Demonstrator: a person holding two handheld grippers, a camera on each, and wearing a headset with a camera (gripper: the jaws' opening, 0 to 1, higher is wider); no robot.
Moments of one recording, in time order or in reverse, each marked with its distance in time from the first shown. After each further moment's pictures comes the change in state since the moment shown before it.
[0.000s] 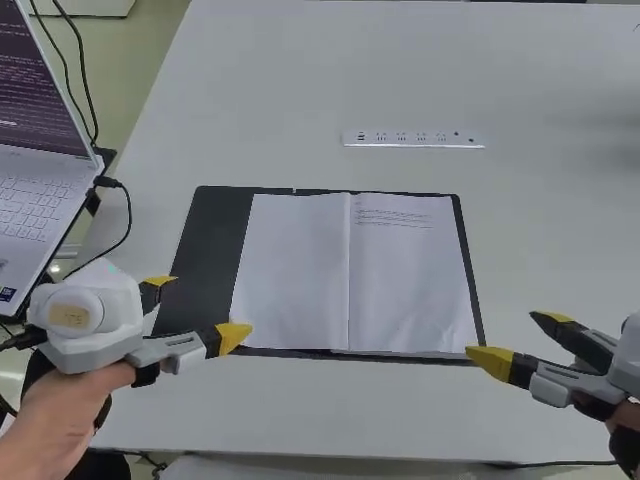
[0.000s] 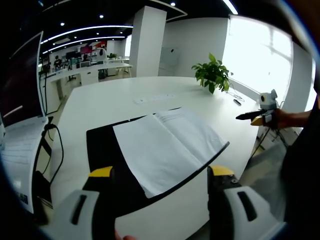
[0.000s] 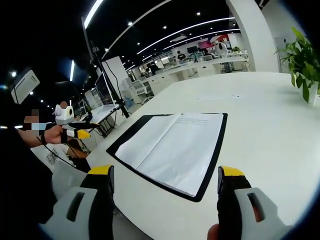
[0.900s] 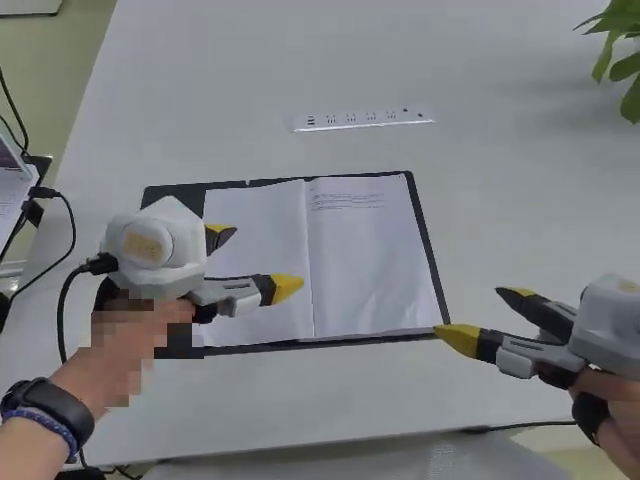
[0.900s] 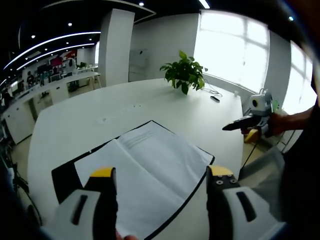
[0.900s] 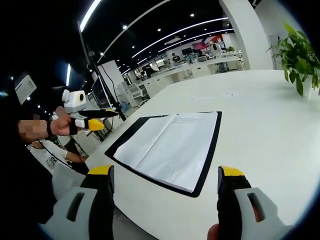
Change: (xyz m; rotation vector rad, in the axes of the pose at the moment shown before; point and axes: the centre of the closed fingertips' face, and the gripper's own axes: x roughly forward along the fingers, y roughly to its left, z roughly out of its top) left arm 0.092 -0.079 0.063 0.160 -0.001 -0.218; right arm -0.009 -0.013 -0.007 0.038 -0.028 -0.029
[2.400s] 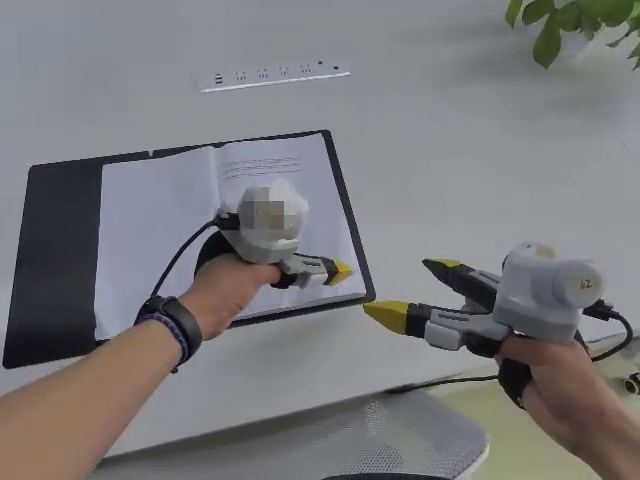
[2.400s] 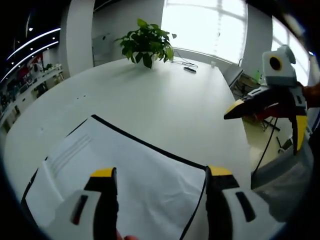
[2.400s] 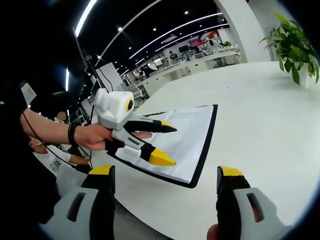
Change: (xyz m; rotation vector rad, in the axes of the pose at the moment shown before) left arm 0.180 -0.109 -0.035 0.174 0.185 -0.192; right arm -0.016 -0.014 -0.014 0.062 0.010 0.014
